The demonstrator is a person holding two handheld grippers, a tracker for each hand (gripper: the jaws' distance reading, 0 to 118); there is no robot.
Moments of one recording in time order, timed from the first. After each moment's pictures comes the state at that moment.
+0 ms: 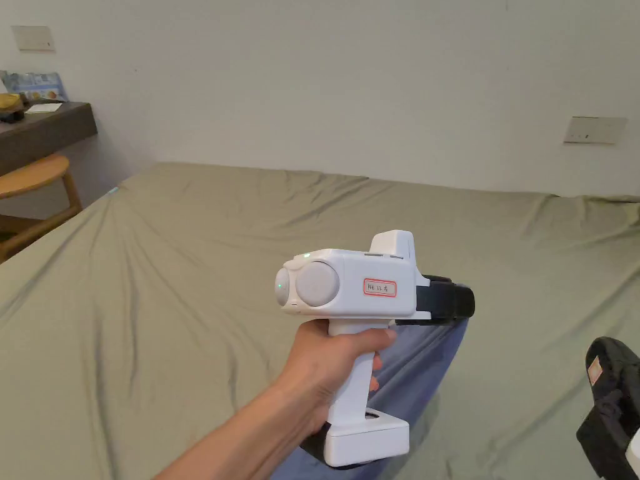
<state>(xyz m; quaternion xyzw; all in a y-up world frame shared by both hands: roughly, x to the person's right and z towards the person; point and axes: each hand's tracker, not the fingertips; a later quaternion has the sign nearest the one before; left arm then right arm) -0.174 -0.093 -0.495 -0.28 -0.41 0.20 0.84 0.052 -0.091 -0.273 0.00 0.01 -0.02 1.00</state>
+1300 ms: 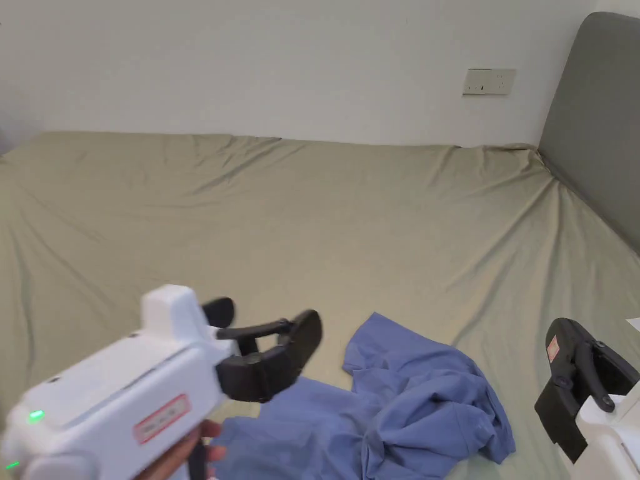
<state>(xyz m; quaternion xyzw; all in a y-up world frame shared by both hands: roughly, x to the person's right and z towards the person) -0.267 -0.118 -0.329 -0.07 -0.28 0.15 0.95 0.095 -0.123 -0.253 -0.04 -0.05 -0.02 1.00</state>
